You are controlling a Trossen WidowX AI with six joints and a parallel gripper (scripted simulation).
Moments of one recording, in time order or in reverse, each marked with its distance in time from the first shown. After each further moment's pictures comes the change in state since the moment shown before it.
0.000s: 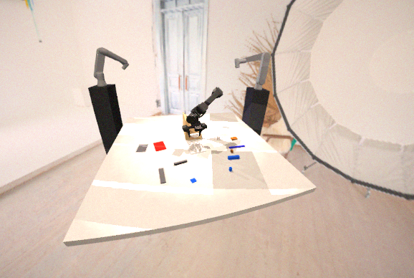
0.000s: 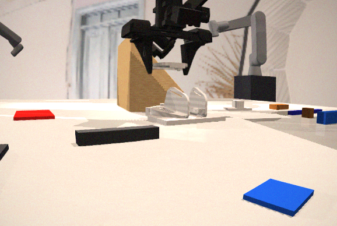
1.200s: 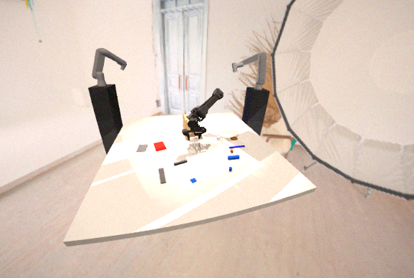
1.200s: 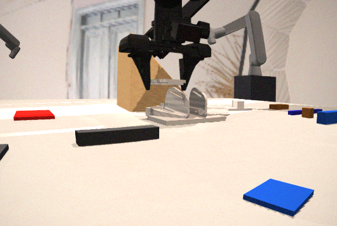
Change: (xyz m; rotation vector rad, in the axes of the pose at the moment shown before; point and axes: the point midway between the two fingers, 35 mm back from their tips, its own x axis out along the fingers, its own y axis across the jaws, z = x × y) arm 0.032 -0.004 0.001 -0.015 0.000 -0.014
